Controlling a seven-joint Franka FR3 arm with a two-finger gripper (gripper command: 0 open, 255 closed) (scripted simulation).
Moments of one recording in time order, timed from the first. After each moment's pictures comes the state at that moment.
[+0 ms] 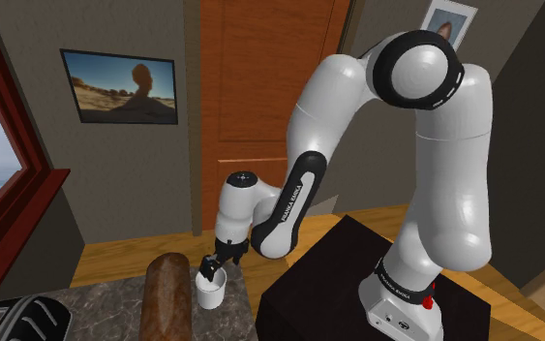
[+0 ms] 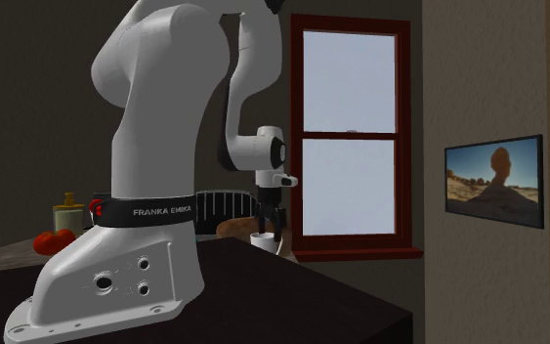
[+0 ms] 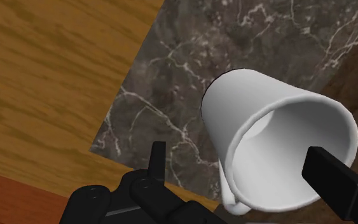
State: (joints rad) arm 0.34 0.42 0.20 -2.51 -0.26 3.00 0.82
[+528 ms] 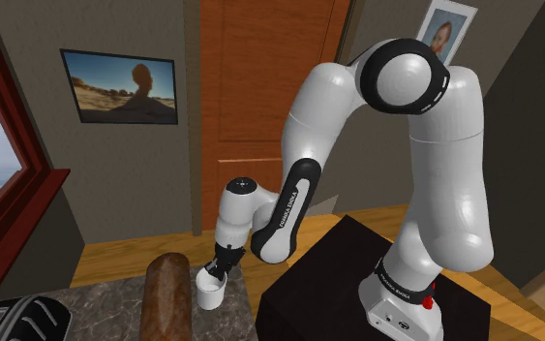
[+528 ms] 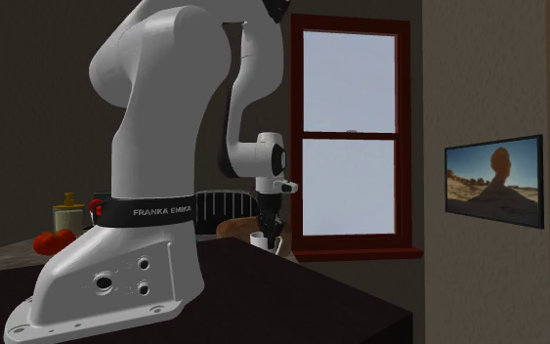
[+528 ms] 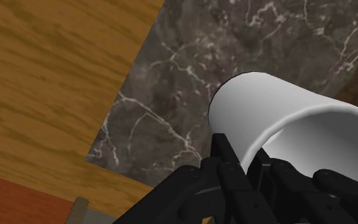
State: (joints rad) arm 0.38 0.48 0.16 -2.49 -0.28 3.04 0.83
